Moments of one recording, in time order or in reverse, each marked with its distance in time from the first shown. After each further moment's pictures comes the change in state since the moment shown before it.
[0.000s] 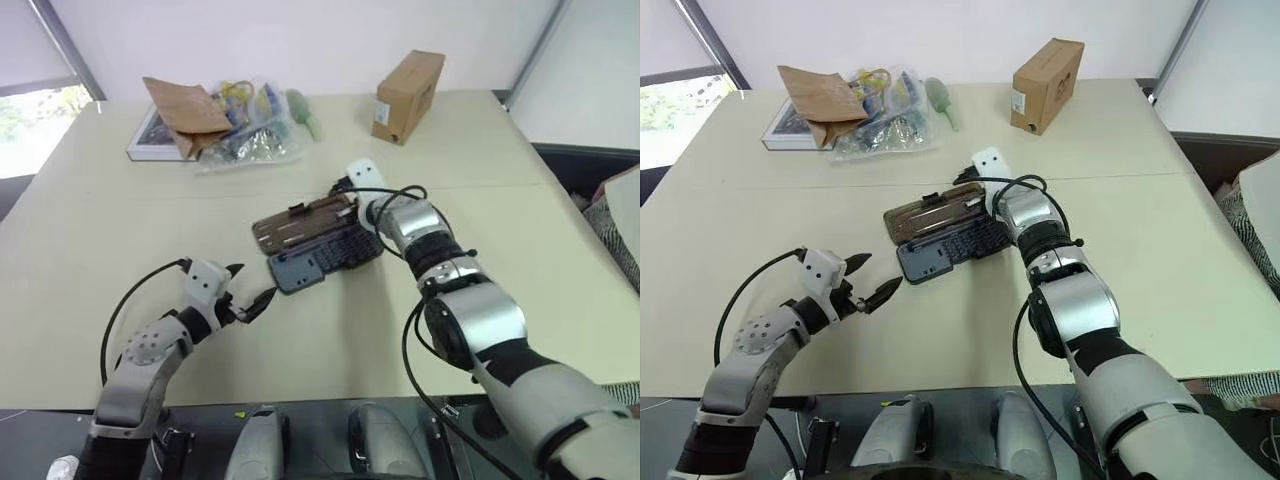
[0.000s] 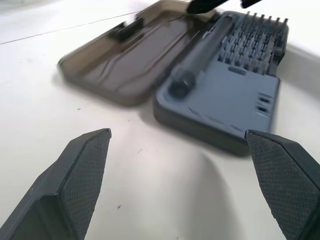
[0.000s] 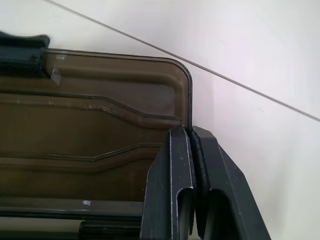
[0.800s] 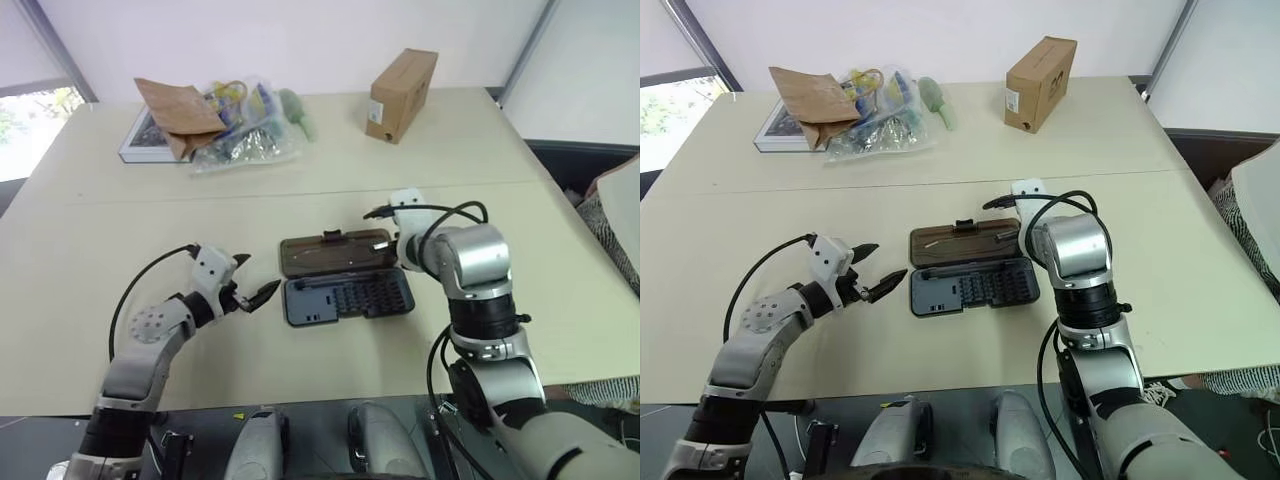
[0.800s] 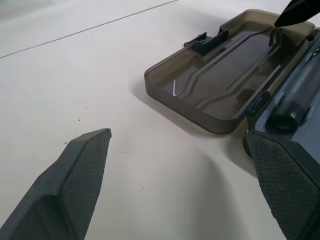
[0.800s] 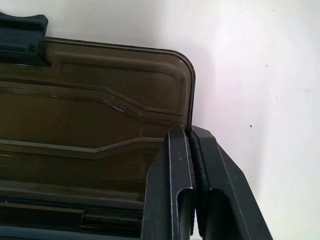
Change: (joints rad) left arm -0.112 0.028 -0.025 0.116 0.020 -0.025 -0.079; right arm 0.360 -0.058 -0.008 -1.007 0.076 0.881 -0.057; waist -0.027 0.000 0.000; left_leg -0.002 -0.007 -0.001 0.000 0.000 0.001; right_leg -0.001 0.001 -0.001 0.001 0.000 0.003
